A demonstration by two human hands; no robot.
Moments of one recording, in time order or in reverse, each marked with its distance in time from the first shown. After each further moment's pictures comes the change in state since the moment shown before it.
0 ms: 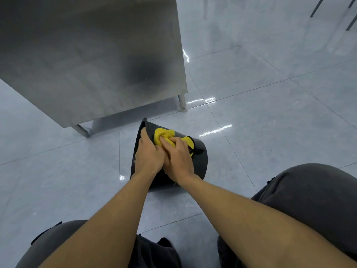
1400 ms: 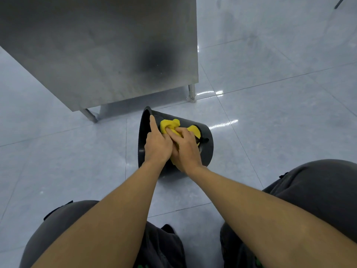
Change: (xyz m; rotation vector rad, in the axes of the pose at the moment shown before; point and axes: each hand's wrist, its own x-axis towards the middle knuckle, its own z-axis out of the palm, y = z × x) left_hand 0.004 -0.012 0.007 -0.060 -0.005 -0.060; right_hand -0.003 0.002 0.007 0.043 -0.008 -0.065
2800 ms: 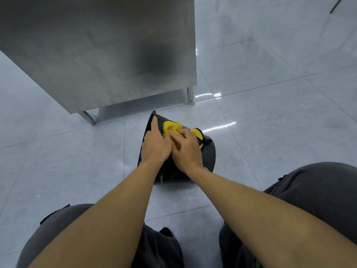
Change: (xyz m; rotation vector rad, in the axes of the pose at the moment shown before) left_hand -0.002 0.010 -0.010 0.098 -0.034 0.014; right_hand 0.004 0.002 -0.009 0.036 0.054 0.071
